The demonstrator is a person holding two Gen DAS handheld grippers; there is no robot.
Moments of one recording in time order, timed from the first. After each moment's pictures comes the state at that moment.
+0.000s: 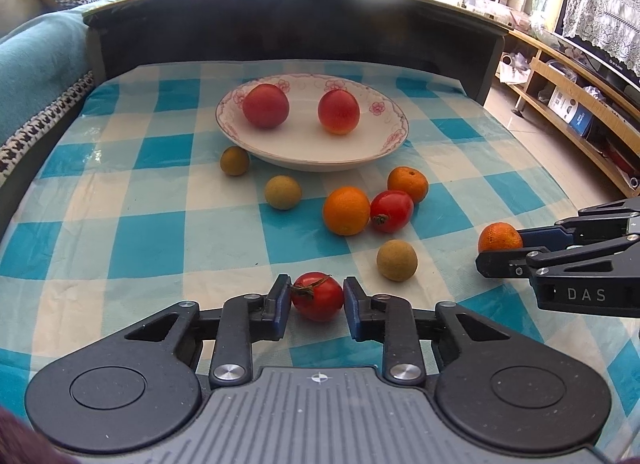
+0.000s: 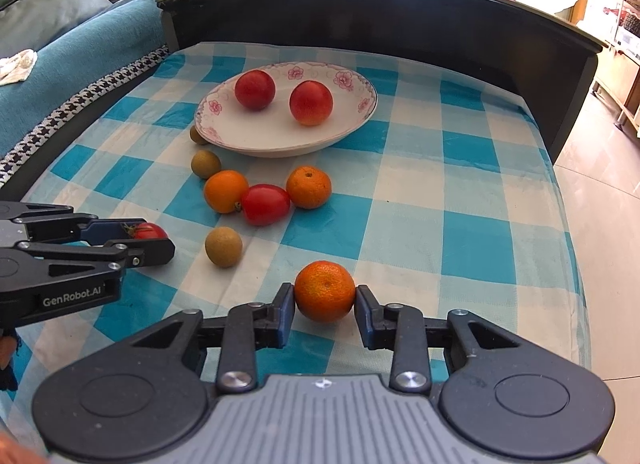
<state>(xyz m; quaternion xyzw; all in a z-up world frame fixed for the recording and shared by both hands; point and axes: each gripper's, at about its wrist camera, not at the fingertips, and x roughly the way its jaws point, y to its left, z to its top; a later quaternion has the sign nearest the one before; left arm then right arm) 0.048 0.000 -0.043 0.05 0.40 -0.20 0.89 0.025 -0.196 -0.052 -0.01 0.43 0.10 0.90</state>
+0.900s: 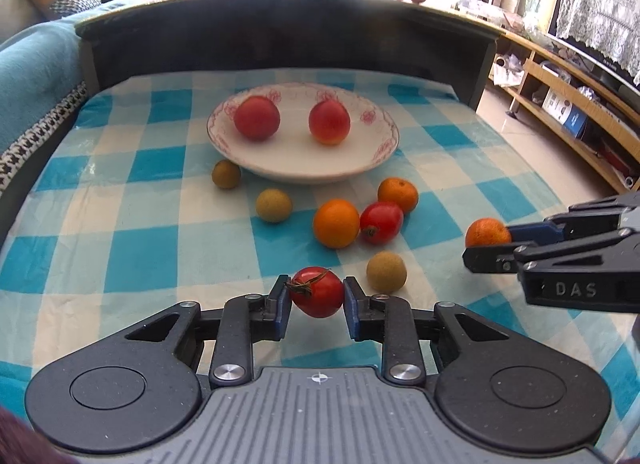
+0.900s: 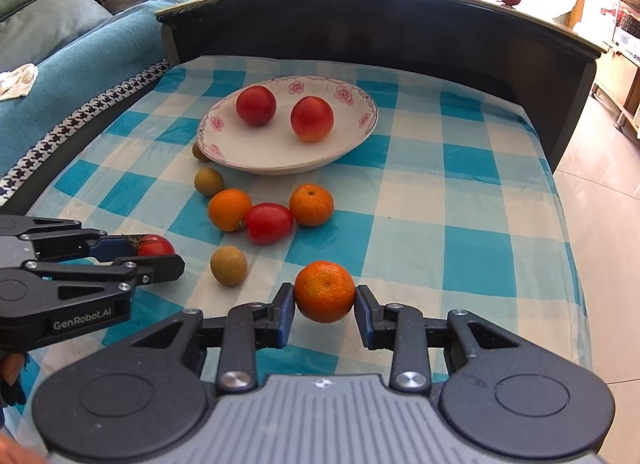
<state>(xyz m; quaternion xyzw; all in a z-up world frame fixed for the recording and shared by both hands) 0.050 -0.005 -0.034 0.05 0.39 -0.21 0.90 0.028 -0.196 -0.043 0.00 0.42 0.10 0.90</state>
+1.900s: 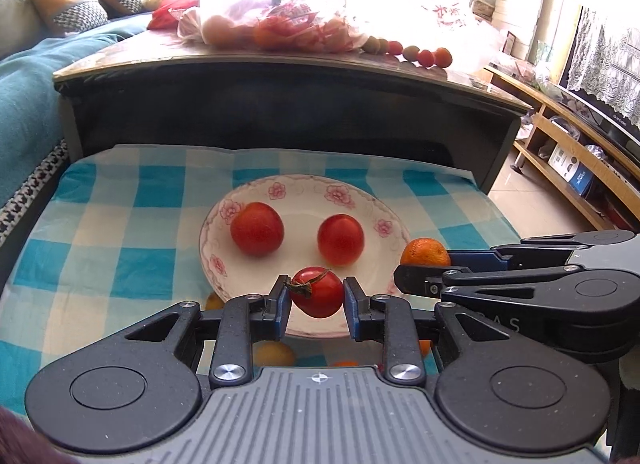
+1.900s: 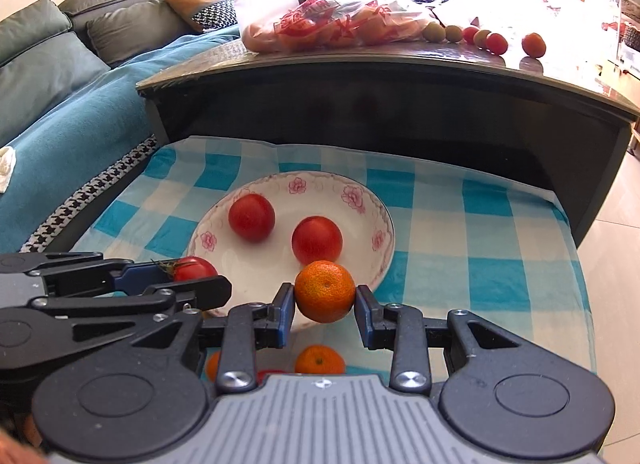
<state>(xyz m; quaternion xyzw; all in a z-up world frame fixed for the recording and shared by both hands) 0.130 -0.021 -0.004 0.01 0.36 -0.20 0.91 0.121 -0.187 -0.014 0.03 0.37 0.11 0.92</state>
